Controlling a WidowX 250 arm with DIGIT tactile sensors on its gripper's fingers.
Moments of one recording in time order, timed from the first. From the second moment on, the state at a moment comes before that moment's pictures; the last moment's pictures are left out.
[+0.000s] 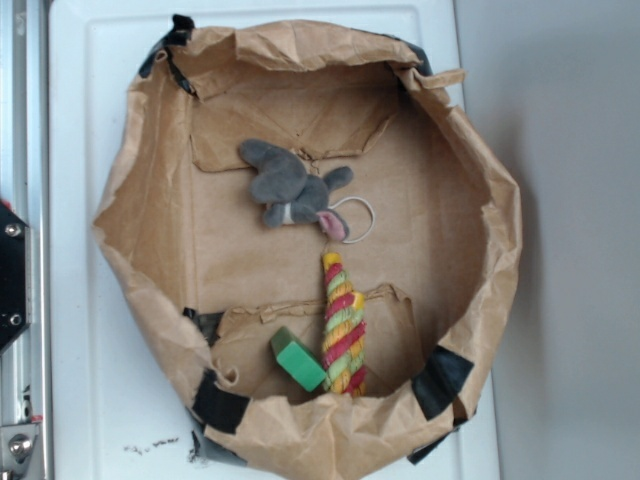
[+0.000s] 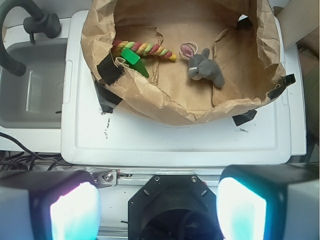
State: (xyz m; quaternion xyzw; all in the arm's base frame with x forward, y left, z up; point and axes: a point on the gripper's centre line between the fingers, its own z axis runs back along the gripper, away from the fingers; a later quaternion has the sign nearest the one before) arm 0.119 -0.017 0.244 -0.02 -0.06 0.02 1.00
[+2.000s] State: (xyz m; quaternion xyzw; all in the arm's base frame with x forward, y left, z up) arm 0.254 -0.034 0.182 -0.07 -0.08 -0.22 0.97
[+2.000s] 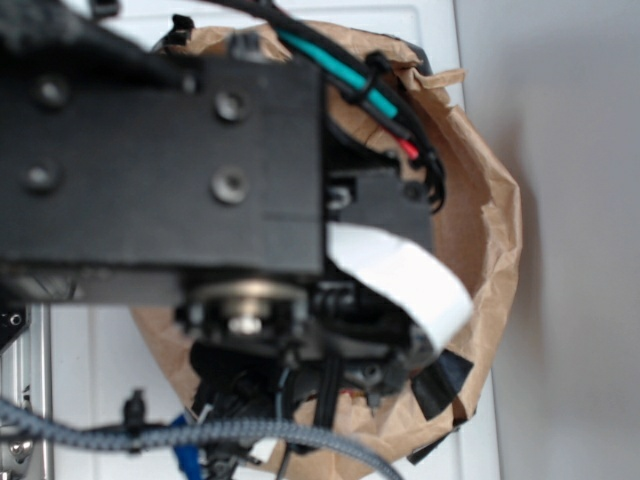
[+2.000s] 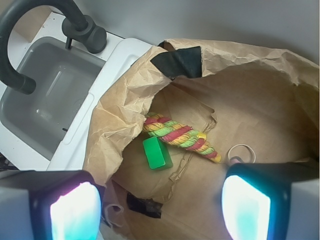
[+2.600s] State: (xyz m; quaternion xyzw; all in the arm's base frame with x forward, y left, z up) arm 0.296 -0.017 0.122 -0.08 -0.13 -0.25 0.96
